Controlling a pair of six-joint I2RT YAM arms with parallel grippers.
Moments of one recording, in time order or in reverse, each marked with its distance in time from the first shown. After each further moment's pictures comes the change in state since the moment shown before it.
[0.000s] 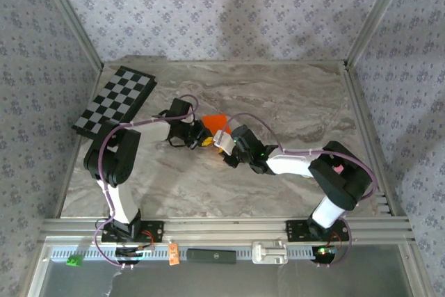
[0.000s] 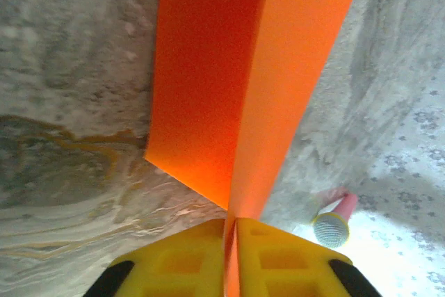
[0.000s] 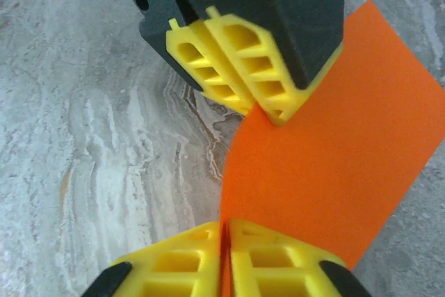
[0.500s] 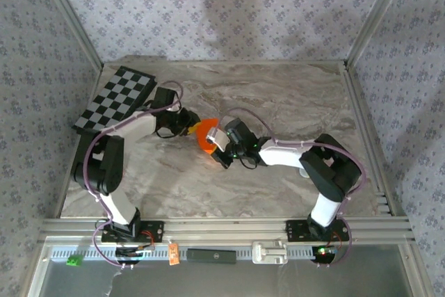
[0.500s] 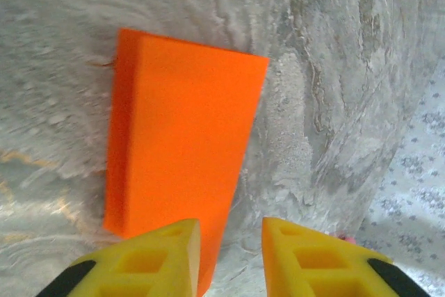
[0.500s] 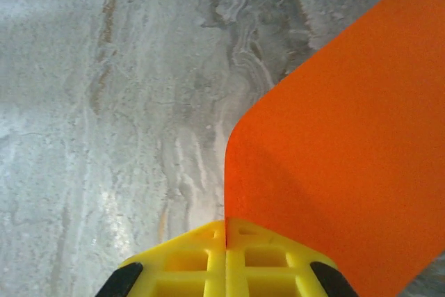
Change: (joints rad) left arm 0.095 -0.098 0.076 -0.113 -0.100 0.113; right arm -0.021 0.109 0.147 -0.119 -0.275 0.172
